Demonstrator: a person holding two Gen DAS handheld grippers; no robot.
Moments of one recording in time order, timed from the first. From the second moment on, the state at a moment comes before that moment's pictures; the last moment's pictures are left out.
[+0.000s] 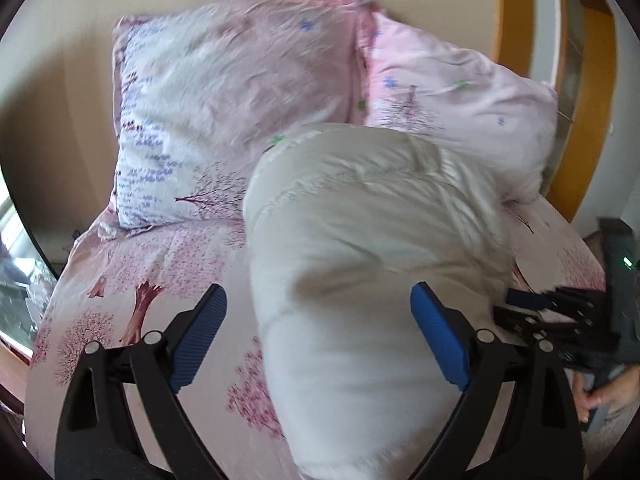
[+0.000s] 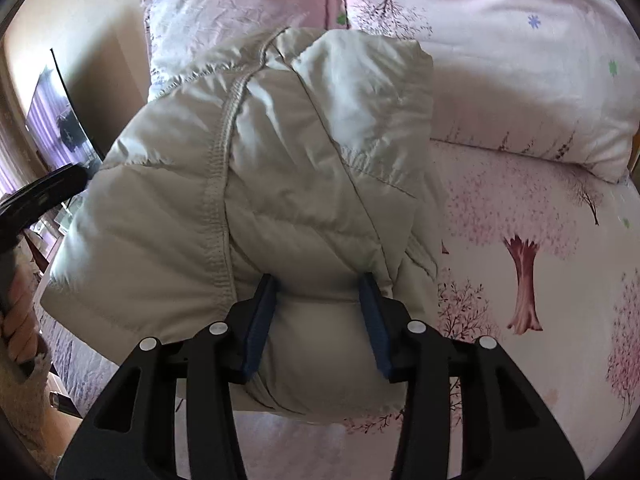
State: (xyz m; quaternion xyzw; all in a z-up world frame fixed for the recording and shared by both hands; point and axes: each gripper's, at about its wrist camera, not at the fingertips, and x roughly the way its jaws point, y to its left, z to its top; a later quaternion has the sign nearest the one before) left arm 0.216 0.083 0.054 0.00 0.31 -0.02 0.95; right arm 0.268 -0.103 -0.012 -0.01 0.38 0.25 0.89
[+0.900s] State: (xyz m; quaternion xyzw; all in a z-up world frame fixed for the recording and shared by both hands) left arm 0.231 0.031 0.010 0.05 0.35 -0.02 0.93; right arm 0.397 -0.072 0.008 -0.04 0.46 0.18 0.87
